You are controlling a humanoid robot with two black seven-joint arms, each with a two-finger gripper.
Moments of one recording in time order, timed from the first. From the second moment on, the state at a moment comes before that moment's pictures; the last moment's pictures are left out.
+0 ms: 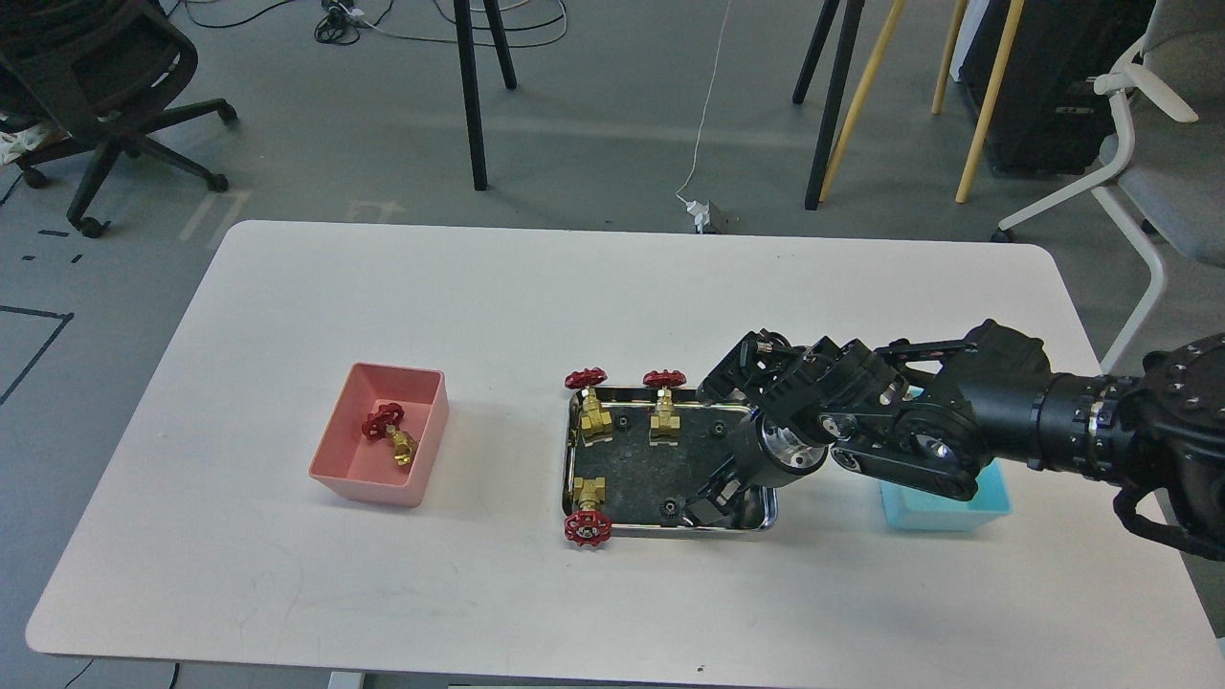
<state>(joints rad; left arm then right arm) -1.50 0.62 -0.59 -0.32 0.40 -0.44 -0.19 1.17 -0.12 -0.35 0.88 -1.55 0.49 0.20</state>
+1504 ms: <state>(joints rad) -1.51 0.62 -0.59 -0.30 0.40 -0.44 -0.19 1.21 -0.09 -0.41 0.88 -1.55 0.49 0.17</state>
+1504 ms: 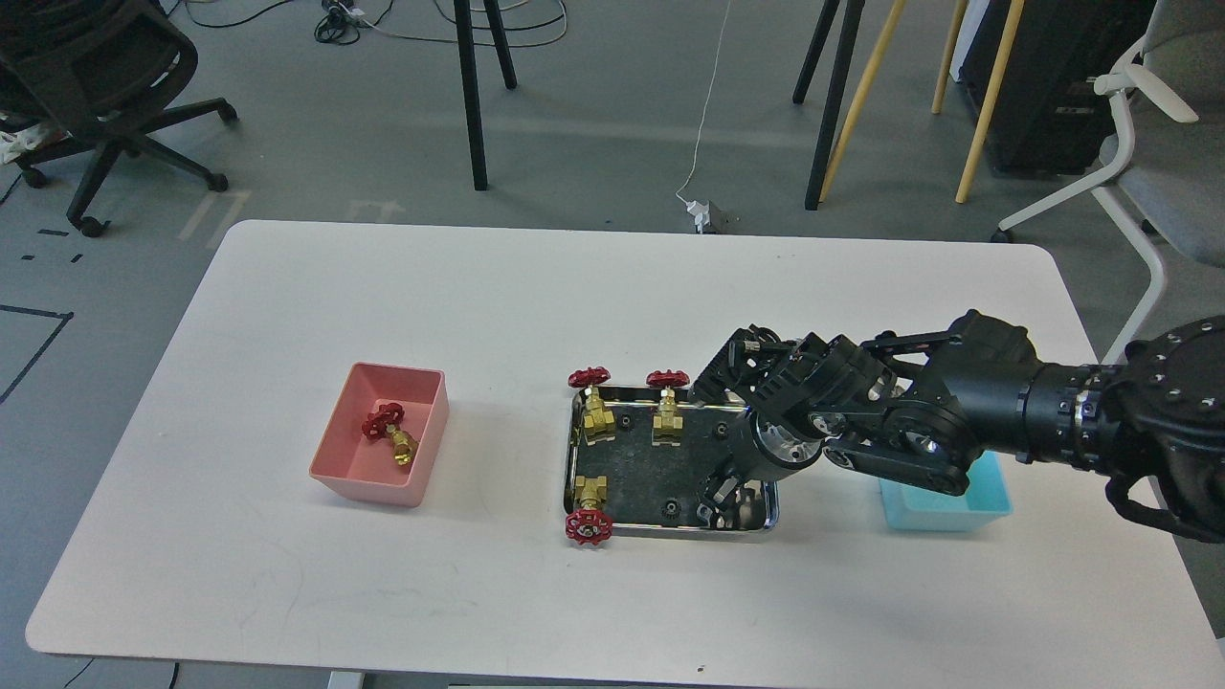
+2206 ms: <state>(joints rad) -1.51 0.63 -0.59 -0.28 0.40 -0.44 -0.19 1.21 -0.09 -0.42 0.91 -1.55 0.49 0.17</state>
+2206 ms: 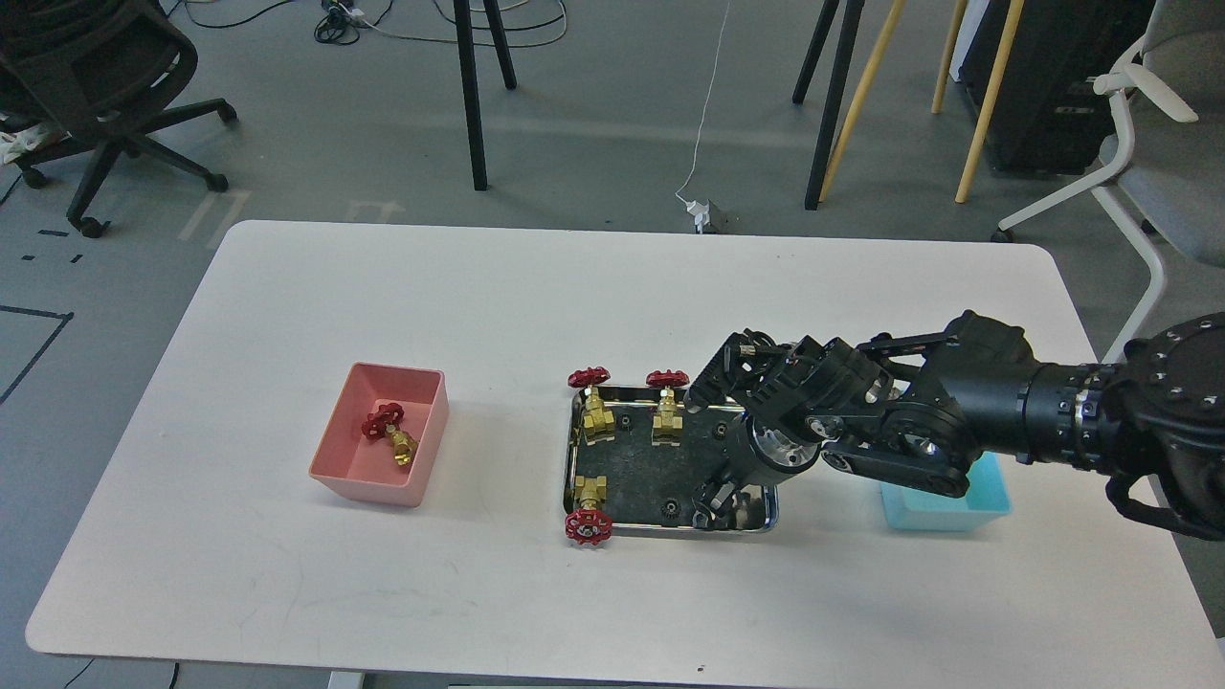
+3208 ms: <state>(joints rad) -1.51 0.63 -0.59 -0.27 0.40 -0.44 -0.19 1.23 -0.10 -0.43 0.95 -1.56 0.49 0.17</state>
